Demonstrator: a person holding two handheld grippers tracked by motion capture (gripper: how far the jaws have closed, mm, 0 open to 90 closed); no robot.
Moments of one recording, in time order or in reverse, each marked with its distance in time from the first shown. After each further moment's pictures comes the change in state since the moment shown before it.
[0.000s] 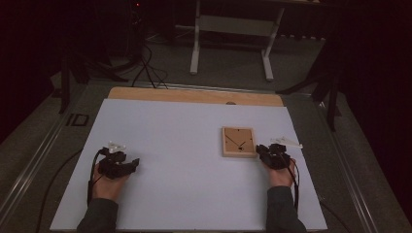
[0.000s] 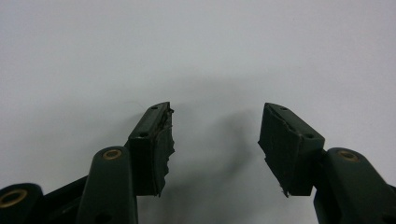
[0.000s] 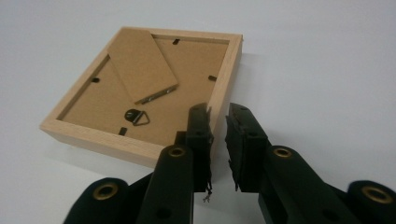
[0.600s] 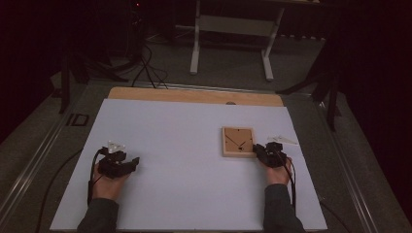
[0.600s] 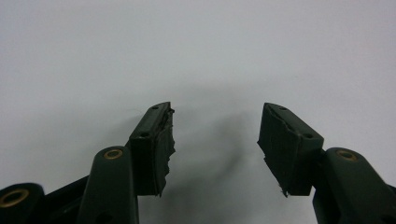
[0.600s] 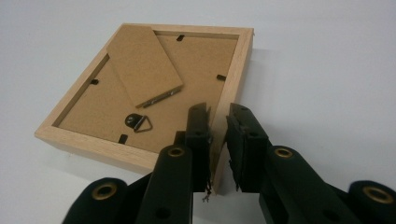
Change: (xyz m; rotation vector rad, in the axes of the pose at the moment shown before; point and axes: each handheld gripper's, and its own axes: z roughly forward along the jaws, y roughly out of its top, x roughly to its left) left arm -0.001 0.001 -0.002 -0.029 0.001 -0.005; right arm 0.001 0.000 0.014 0.015 0.024 0.025
